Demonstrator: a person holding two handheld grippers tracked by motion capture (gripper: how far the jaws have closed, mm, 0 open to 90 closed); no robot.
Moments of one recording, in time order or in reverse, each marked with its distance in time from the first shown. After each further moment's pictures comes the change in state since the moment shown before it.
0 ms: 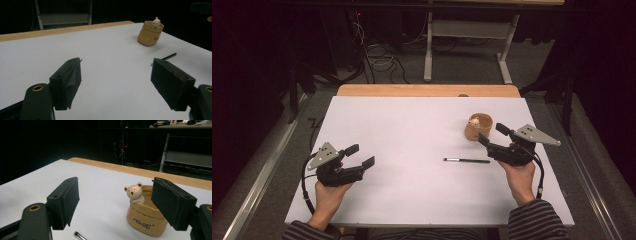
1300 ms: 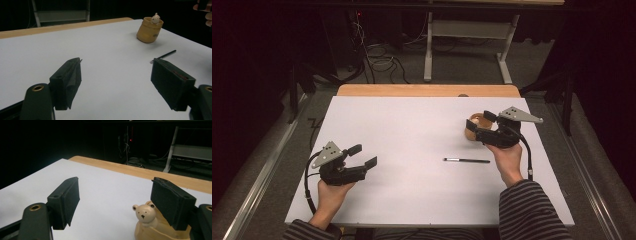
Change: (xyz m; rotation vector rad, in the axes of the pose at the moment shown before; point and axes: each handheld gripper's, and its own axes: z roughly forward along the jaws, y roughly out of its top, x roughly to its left) left arm 0.001 0.000 0.008 0.029 -0.013 0.006; right arm 0.000 0.027 0.045 0.058 0.030 0.018
